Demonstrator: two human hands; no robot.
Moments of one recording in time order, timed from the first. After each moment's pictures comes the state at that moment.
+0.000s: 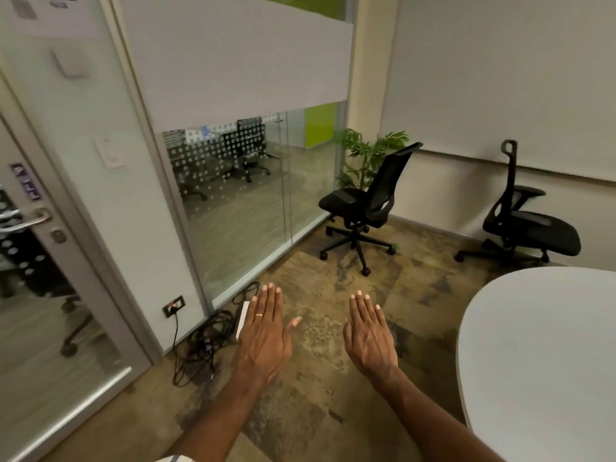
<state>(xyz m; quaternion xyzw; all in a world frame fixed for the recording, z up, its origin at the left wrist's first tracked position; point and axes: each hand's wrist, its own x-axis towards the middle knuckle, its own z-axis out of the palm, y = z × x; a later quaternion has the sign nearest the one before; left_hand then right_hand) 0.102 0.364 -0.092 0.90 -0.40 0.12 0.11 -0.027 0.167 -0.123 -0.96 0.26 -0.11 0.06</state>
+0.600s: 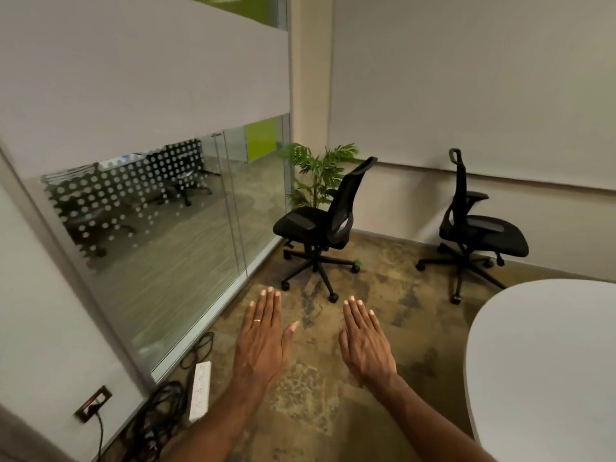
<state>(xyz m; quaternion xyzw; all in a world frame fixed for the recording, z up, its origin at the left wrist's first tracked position) 0.317 0.155 -0.077 0.85 -0.50 0.16 0.11 0.146 -0.003 -0.106 -0.93 0.33 -0.15 0.05</state>
